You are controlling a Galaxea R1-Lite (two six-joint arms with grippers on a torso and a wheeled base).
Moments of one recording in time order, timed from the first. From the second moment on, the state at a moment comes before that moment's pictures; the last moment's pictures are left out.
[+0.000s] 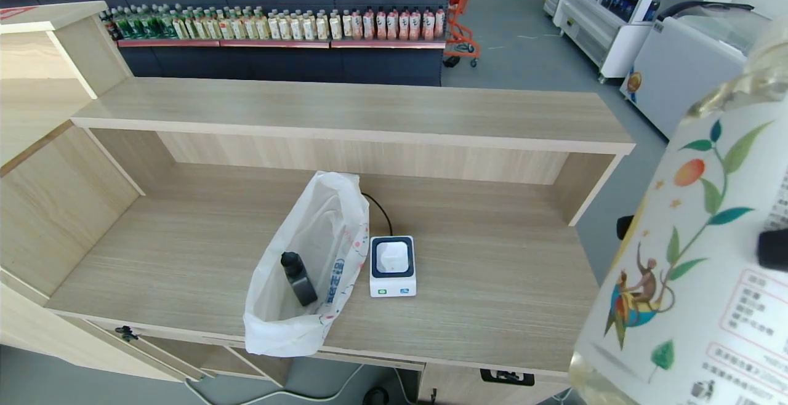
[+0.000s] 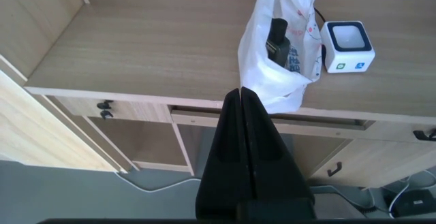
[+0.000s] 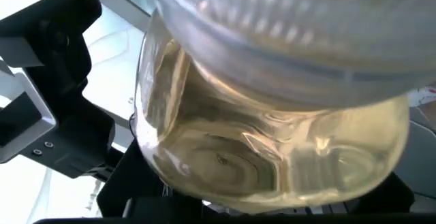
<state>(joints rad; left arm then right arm) 0.00 0.00 0.00 0.00 -0.03 0.01 0.59 1.14 -0.85 -0.32 0.94 0.51</state>
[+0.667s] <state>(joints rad) 0.00 0.00 0.00 0.00 -0.03 0.01 0.65 1.10 -0.85 -0.29 0.94 0.51</state>
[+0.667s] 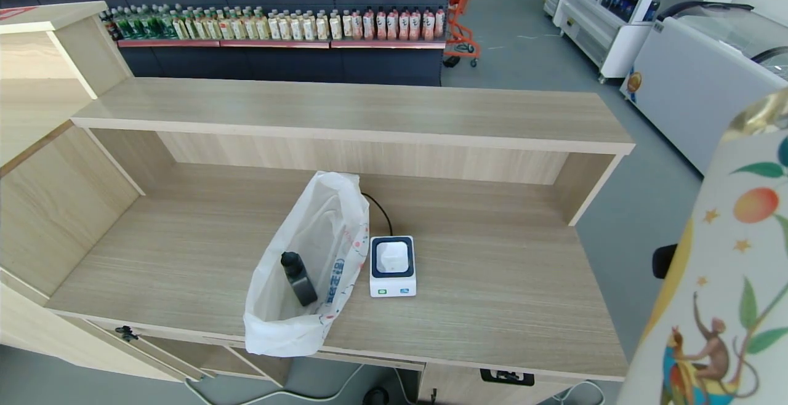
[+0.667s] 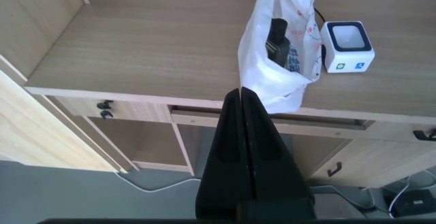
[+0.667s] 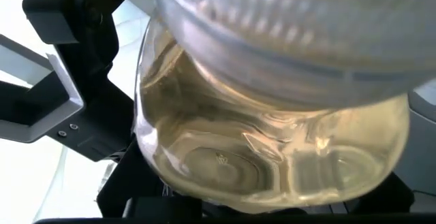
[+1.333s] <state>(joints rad) 0.00 0.00 0.00 0.00 -0.03 0.01 0.60 1.13 -0.80 -0.29 0.87 0.40</state>
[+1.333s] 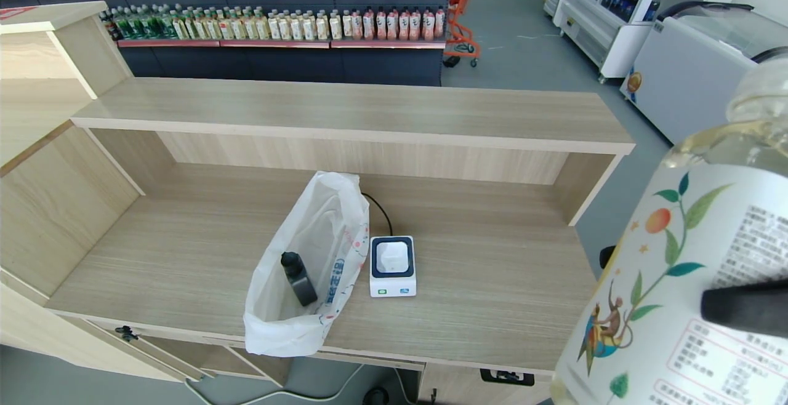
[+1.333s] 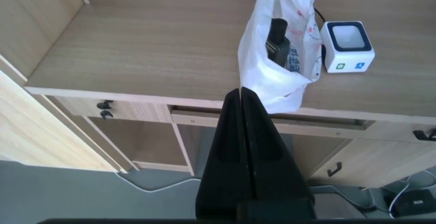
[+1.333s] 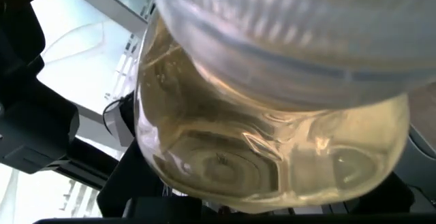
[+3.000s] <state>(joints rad) 0.00 0.00 0.00 0.00 -0.03 0.02 0.30 1.52 -0.48 -1.03 0.23 -0.76</state>
